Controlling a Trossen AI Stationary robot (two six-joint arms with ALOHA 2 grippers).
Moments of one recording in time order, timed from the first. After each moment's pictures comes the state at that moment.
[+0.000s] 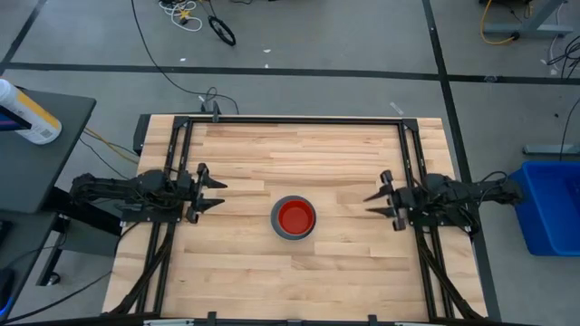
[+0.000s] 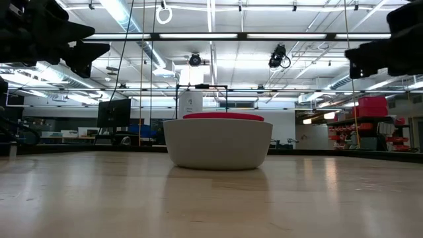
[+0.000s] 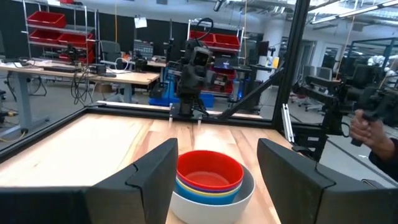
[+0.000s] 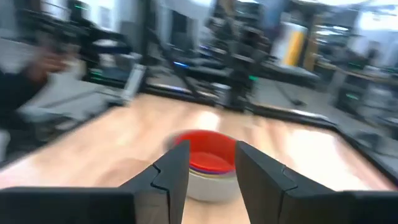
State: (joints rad) left arm -0.09 0.00 0.01 0.11 -0.07 -0.12; right arm 0.11 0.04 0.01 0.02 -0.09 -0.15
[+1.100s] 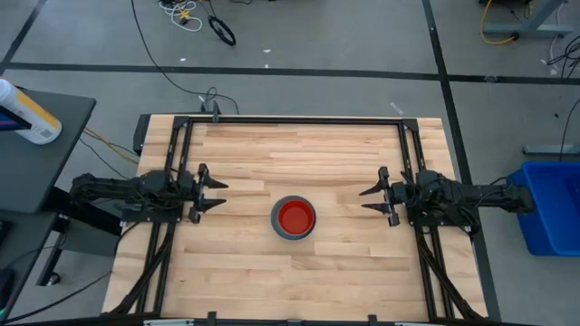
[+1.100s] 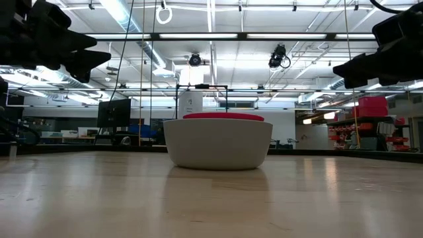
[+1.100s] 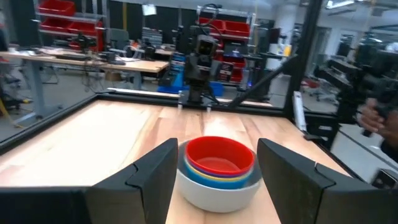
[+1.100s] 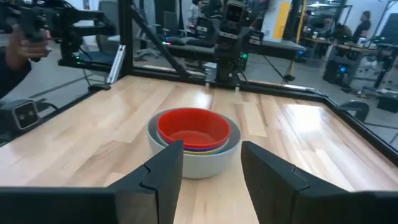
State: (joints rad) left arm -0.09 0.00 0.01 0.04 -0.10 -0.12; right arm -0.05 0.15 0.01 0.04 -0.19 -0.12
